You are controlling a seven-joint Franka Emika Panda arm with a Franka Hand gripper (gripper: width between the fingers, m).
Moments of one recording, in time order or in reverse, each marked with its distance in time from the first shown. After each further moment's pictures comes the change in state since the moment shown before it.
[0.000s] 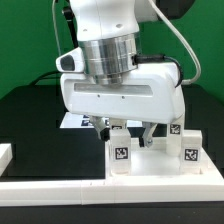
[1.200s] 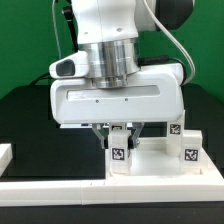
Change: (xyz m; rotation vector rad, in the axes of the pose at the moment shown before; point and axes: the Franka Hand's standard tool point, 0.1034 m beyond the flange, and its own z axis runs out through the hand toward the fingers) arm 0.004 0.005 0.007 -0.002 0.074 0.039
